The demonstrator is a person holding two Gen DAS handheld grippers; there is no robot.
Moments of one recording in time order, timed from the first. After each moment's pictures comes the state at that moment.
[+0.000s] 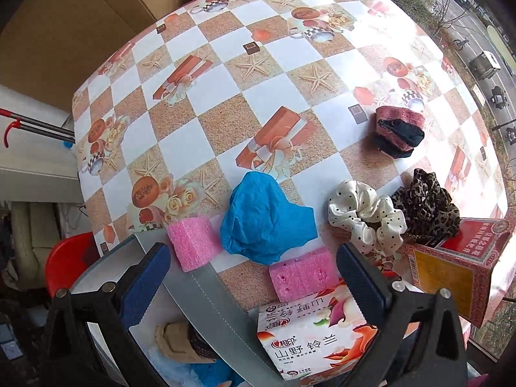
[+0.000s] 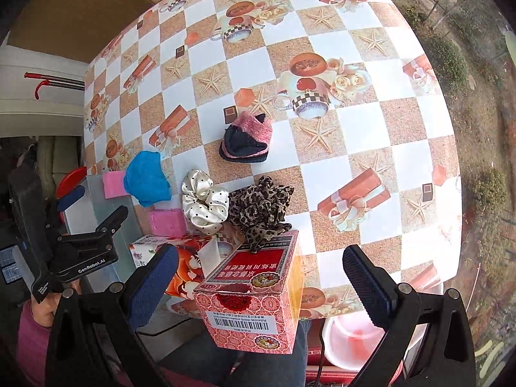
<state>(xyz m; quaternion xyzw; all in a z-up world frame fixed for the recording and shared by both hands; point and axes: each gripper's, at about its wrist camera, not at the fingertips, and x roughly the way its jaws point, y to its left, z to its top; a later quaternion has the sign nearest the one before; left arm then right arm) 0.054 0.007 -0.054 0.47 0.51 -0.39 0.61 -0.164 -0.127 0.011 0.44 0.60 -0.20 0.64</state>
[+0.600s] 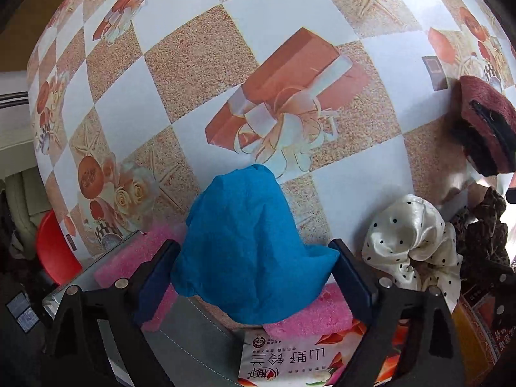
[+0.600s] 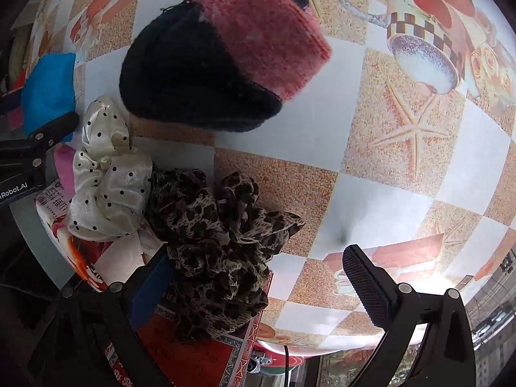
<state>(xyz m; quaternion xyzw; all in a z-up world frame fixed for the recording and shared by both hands) 0.086 -0.021 -0.164 0.51 0.61 -0.29 0.53 -0.101 -0.119 -0.143 0.32 0.77 -0.06 0.56</state>
